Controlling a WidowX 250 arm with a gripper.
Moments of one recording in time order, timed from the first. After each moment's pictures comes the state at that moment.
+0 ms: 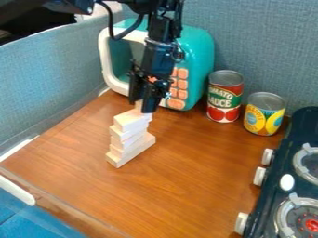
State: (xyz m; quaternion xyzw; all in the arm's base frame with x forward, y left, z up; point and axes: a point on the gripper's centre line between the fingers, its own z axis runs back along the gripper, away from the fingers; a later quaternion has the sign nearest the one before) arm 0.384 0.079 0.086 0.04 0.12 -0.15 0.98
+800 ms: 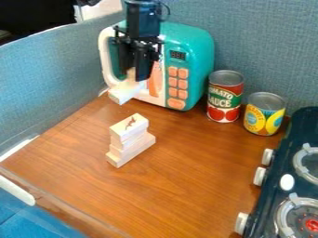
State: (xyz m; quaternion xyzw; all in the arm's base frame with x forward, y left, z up) arm 0.386 0.094 0.140 0.02 0.04 -0.08 1.00
